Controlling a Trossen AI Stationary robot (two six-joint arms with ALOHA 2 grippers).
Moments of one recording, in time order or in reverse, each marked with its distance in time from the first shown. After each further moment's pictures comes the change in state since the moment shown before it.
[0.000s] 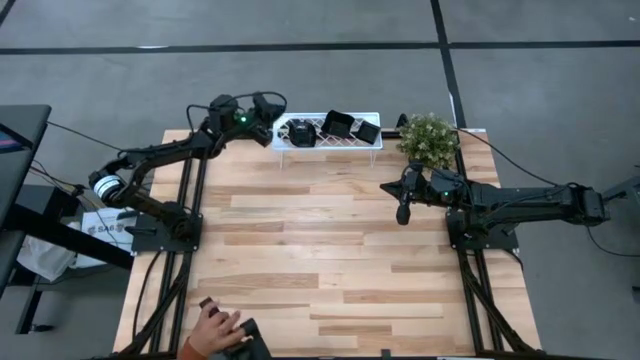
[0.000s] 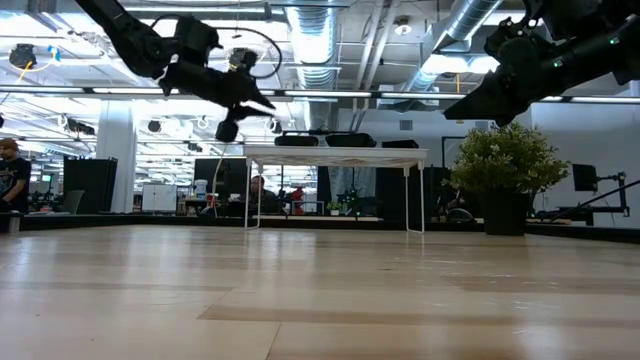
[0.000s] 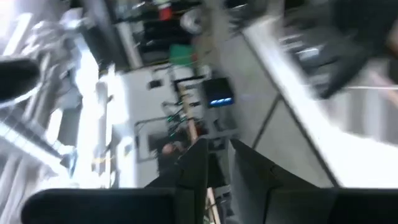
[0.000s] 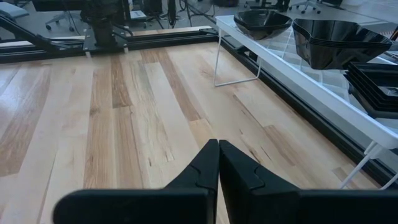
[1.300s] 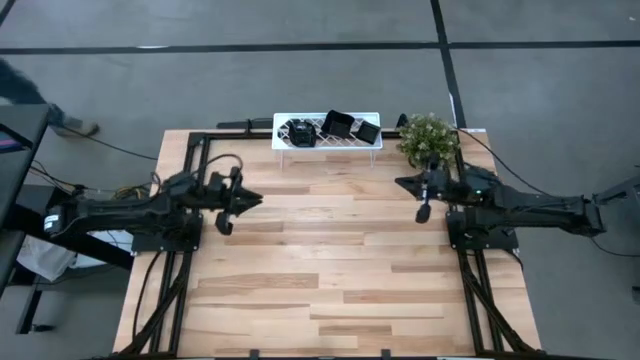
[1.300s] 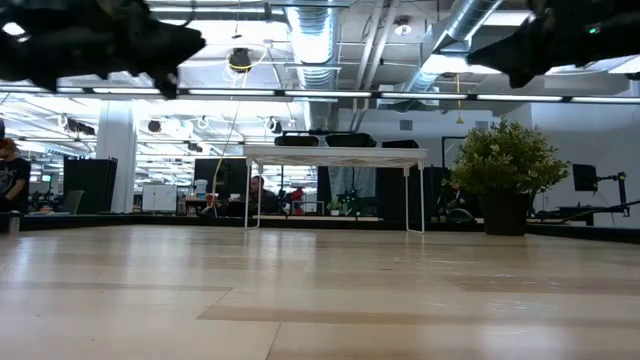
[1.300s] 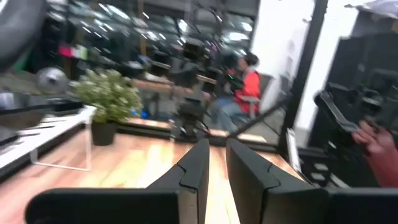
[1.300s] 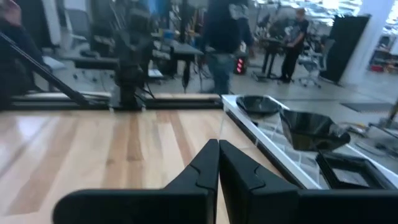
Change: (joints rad) left arm -0.551 -0.805 -0.649 0.137 0.111 -1.966; right arm 0.001 -0.283 0.000 -0.027 -0.064 -0.138
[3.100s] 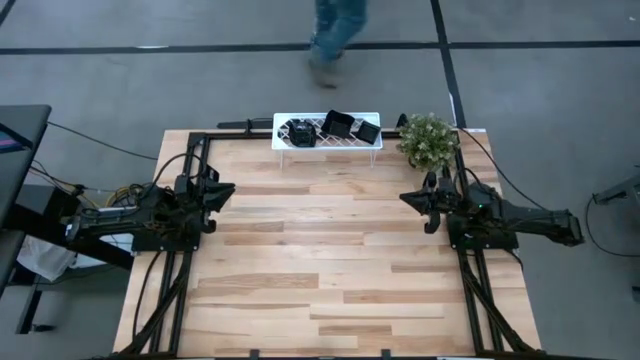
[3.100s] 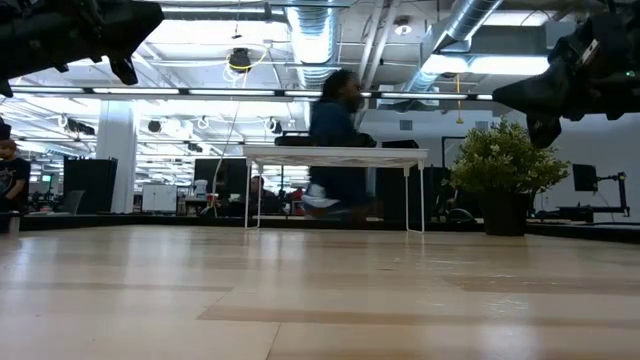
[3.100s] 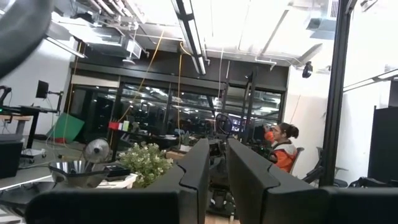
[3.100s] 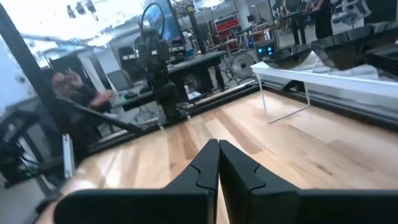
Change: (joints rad) left arm -0.159 -0.550 -0.147 -0.095 -0.377 0.047; right arm 0.007 -0.373 -0.301 -0.028 -0.069 0.430
